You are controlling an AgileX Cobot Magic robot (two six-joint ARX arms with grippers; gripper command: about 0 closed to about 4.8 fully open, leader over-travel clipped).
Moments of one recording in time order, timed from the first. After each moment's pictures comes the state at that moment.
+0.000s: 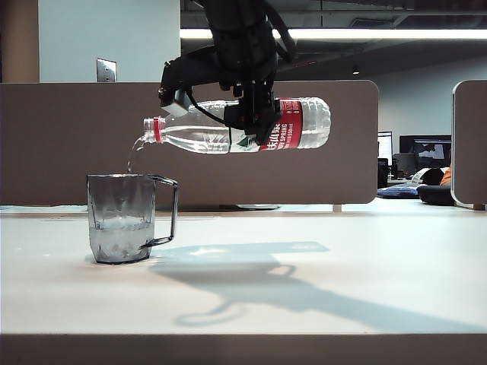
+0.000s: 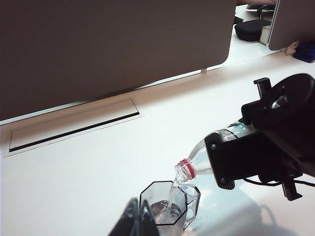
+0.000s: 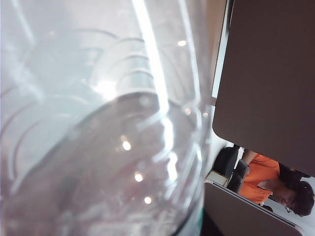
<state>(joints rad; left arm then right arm) -0.40 0.62 1.01 -0.58 -0.01 0.08 0.84 1.90 1.62 -0.63 0.84 -0.92</state>
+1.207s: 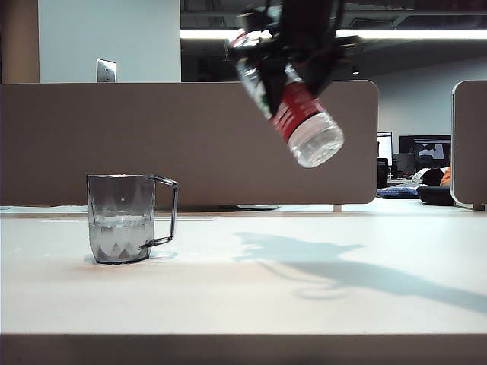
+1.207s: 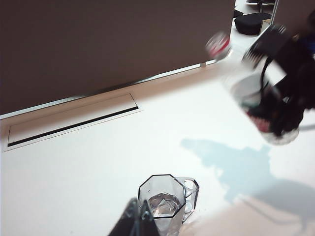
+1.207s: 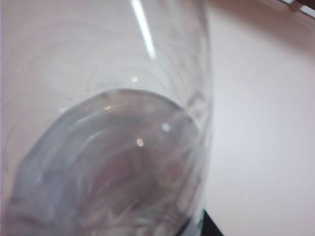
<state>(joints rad) -0.40 0.62 1.01 -0.60 -0.01 0.08 0.61 1.74 1.61 -0.67 0.39 0.04</state>
